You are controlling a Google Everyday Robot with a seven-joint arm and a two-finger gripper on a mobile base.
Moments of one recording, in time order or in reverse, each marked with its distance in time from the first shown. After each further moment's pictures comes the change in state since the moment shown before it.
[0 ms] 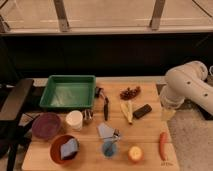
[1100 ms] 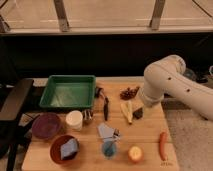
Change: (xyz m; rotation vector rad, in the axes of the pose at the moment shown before) arm -0.105 0.007 -0.032 0.013 -0.094 -0.240
